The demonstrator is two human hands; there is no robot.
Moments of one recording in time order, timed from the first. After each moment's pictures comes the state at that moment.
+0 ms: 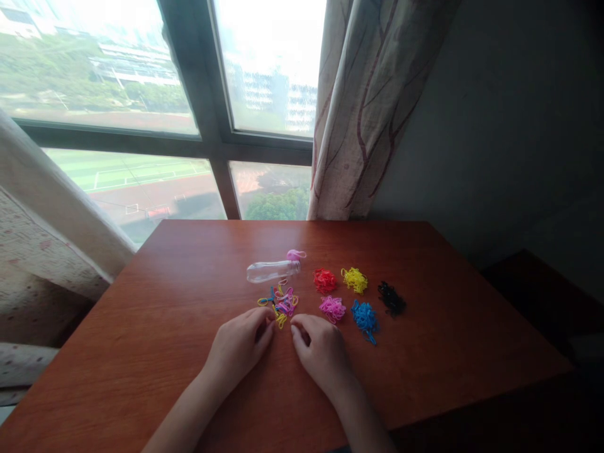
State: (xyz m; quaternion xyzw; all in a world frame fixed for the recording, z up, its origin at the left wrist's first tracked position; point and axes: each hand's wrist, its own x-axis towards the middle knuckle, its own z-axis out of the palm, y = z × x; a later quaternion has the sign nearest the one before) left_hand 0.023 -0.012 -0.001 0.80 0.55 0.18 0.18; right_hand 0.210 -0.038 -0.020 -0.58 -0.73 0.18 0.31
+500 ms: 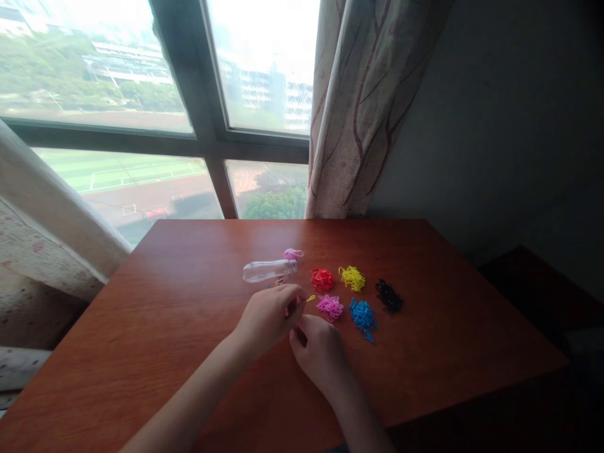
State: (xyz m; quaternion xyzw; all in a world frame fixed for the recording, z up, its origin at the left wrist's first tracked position) left_hand 0.073 0.025 0.030 0.85 0.46 0.19 0.17; right_hand 0.211 -0.037 -0.017 -0.59 -0.74 0.16 0.28
